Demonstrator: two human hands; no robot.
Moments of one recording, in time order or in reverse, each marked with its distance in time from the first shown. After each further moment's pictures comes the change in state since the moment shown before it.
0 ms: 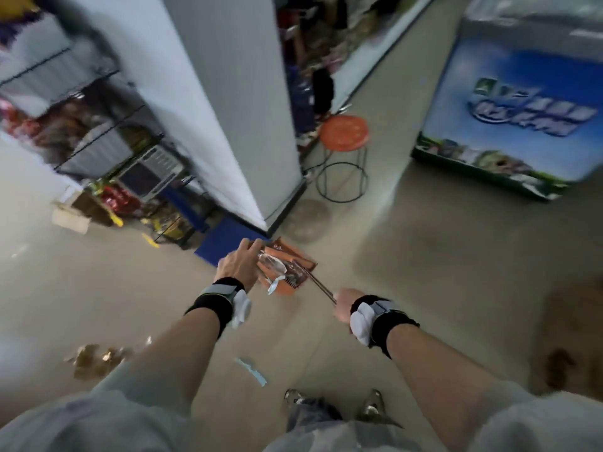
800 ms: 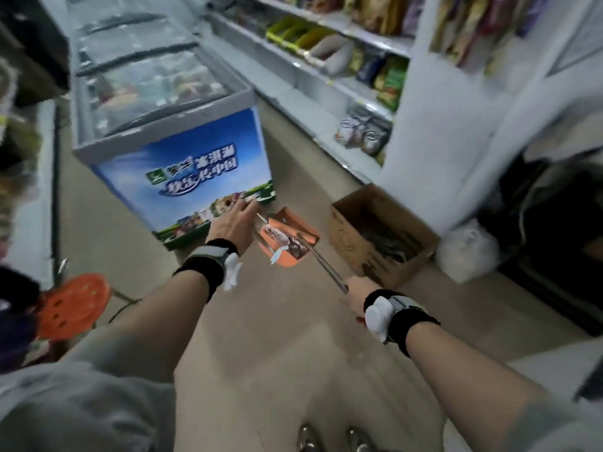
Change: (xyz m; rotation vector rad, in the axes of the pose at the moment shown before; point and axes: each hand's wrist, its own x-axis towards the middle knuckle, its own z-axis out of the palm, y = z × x) left_hand 0.125 0.563 -0.053 0.136 0.105 1.295; right_hand -0.237 0.310 -0.034 1.011 0.551 0.779
